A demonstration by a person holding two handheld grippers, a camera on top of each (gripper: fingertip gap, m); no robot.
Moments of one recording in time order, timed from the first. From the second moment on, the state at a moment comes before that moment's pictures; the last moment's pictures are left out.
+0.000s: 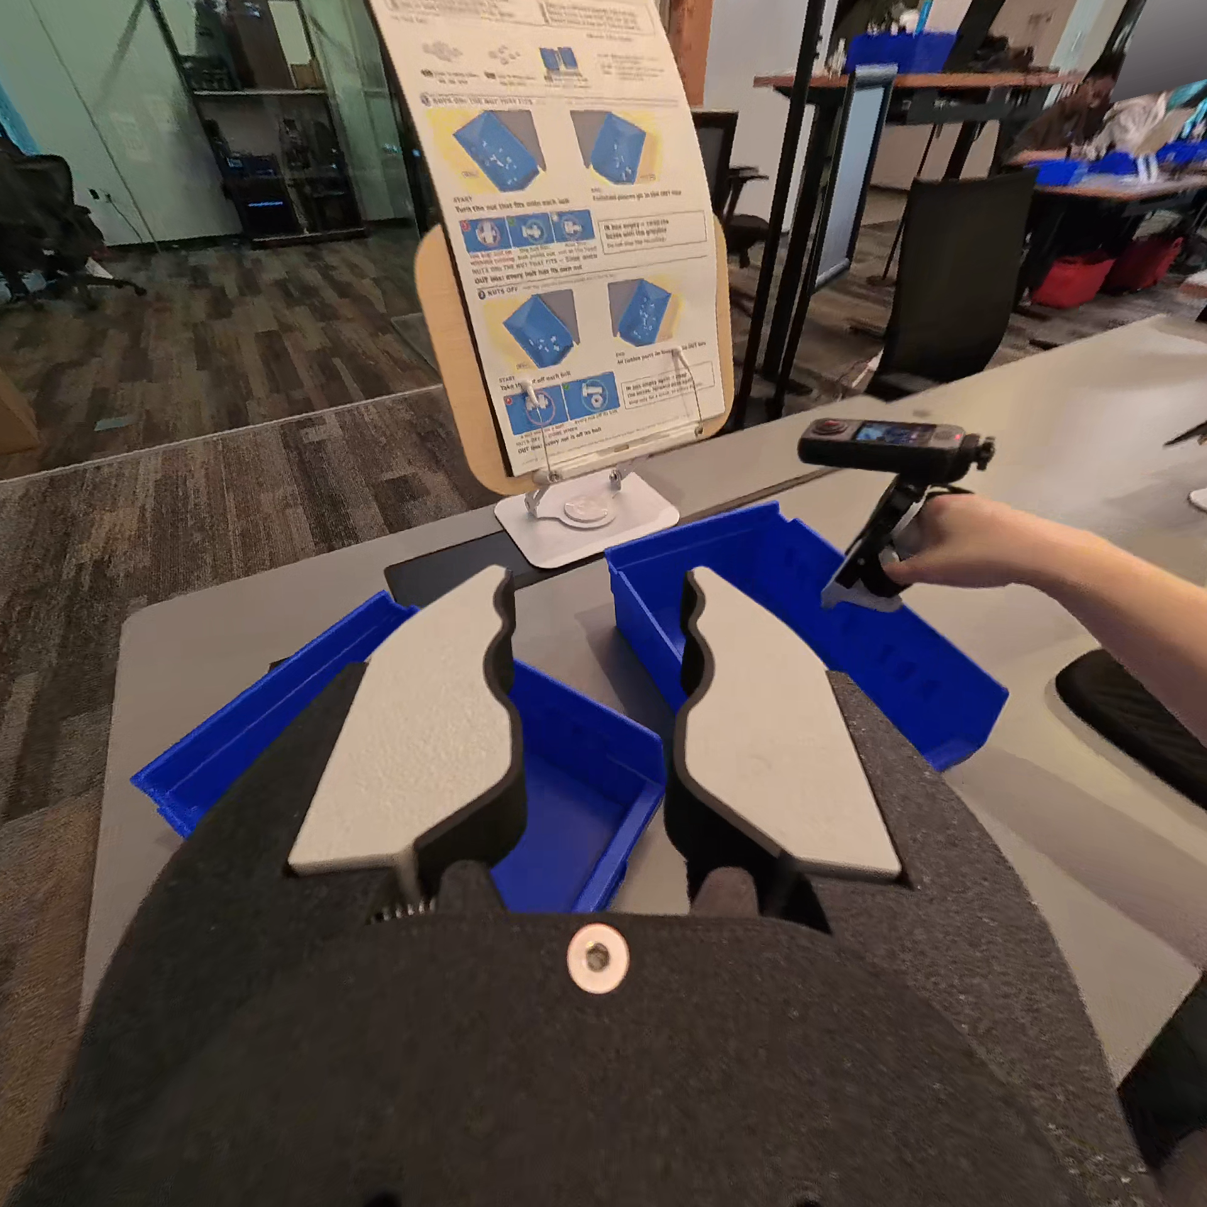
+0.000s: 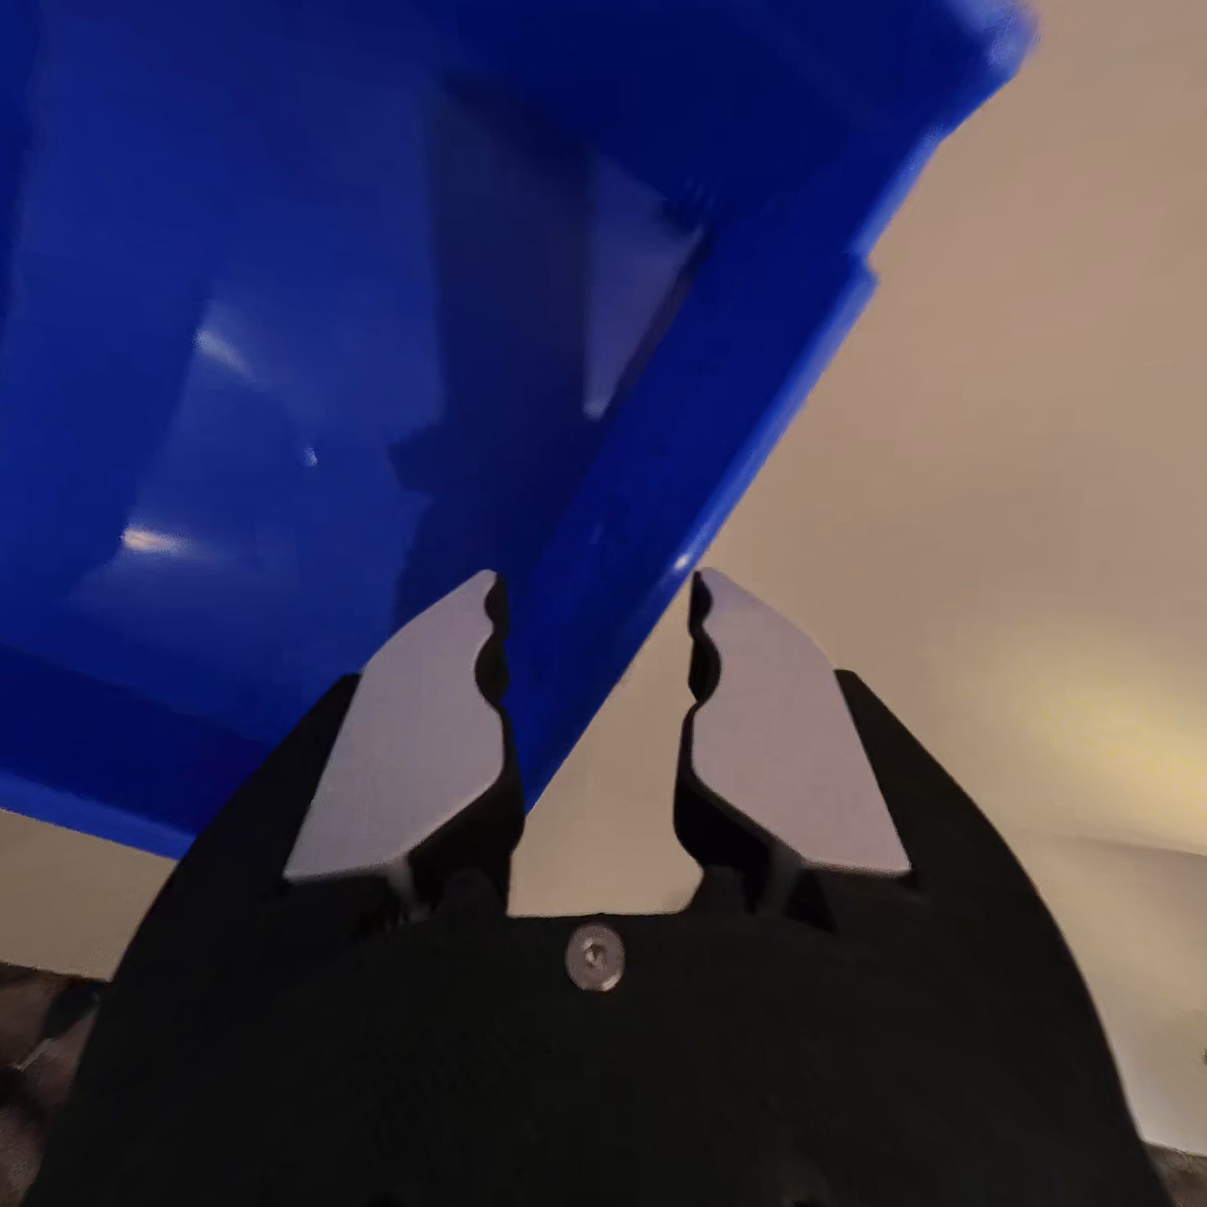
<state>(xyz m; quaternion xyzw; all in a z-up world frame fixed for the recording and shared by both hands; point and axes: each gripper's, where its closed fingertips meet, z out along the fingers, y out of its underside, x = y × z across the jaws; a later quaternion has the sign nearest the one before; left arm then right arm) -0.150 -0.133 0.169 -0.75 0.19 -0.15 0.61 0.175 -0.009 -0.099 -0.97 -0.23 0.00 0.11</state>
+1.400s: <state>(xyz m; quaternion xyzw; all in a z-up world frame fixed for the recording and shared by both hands) -0.229 -0.071 0.110 -0.85 0.06 -0.02 0.52 0.500 0.022 -0.115 -0.99 -0.04 0.04 0.12</state>
